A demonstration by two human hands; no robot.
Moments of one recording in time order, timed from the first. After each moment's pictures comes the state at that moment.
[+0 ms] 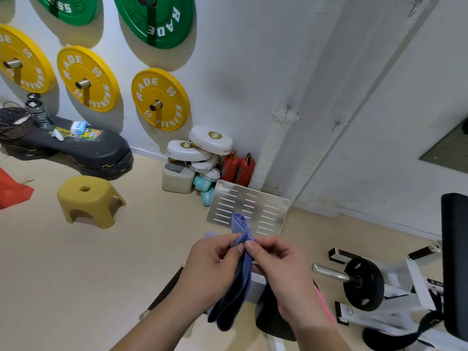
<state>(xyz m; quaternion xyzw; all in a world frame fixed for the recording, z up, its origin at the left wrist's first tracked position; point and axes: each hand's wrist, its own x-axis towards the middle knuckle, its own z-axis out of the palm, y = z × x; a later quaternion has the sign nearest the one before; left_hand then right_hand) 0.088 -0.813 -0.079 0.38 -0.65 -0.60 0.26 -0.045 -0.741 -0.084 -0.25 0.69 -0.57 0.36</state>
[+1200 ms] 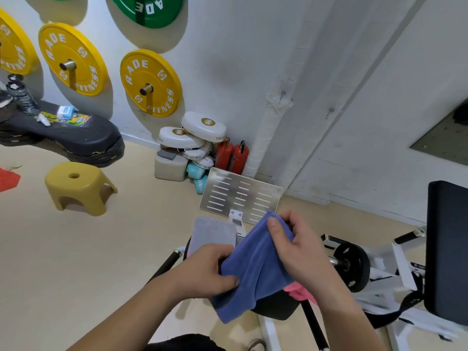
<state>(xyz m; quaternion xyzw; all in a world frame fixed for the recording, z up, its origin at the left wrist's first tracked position) 0.085 -0.820 -0.140 0.26 -0.80 -0.55 0.02 -0.091 -0.715 -0.068 -0.40 0.78 -0.40 0.25</state>
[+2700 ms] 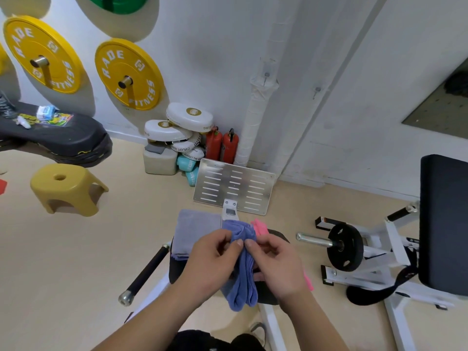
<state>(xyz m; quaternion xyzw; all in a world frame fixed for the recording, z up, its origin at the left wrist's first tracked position) 0.024 -0.771 -0.138 0.43 -0.64 -0.61 0.17 -0.104 -0.681 -0.140 -0.23 0.74 -0.51 0.36</state>
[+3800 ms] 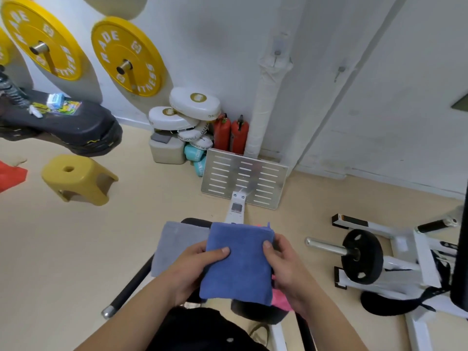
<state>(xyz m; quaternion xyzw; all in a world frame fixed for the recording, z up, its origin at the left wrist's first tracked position) -0.056 -0.839 -0.183 0.45 -0.36 -0.81 0.04 -0.243 -0.723 -0.182 -0.12 0.63 -0.50 0.57</state>
